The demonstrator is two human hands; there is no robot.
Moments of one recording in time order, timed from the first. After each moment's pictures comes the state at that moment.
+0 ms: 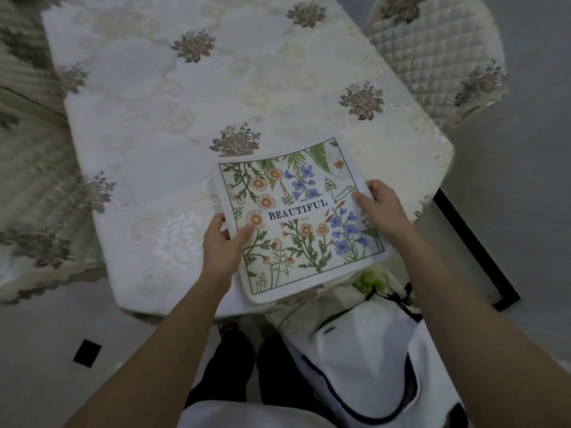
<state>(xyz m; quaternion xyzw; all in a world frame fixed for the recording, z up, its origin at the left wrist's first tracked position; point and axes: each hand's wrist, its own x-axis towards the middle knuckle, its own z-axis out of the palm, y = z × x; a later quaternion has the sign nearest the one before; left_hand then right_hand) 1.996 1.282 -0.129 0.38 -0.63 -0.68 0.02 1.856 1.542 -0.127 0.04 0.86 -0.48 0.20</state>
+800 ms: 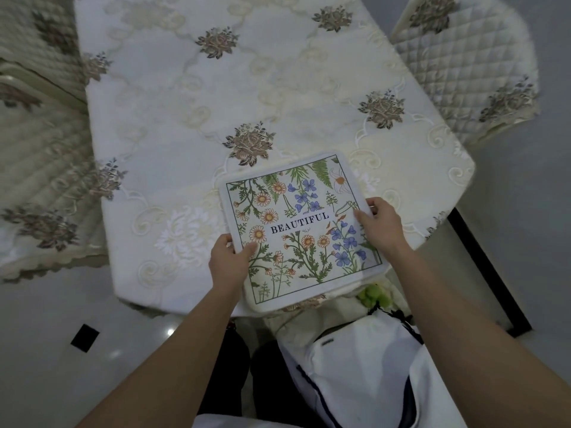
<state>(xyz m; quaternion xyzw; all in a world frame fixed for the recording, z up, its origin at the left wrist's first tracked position) 2.009 1.297 -0.165 0.50 -0.63 -0.59 0.02 1.849 1.534 -0.170 0.05 0.89 -0.41 0.19</state>
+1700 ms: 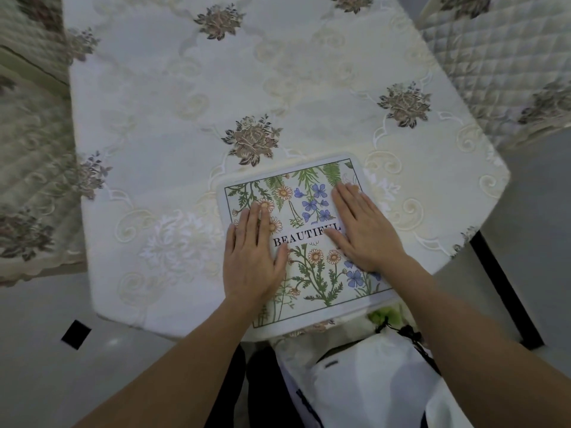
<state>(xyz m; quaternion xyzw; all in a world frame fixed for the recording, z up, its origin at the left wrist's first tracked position) 1.980 1.305 -0.223 0.18 -0.98 -0.12 -0.01 1.833 1.507 -0.220 -0.38 0.92 -0.03 0.10</state>
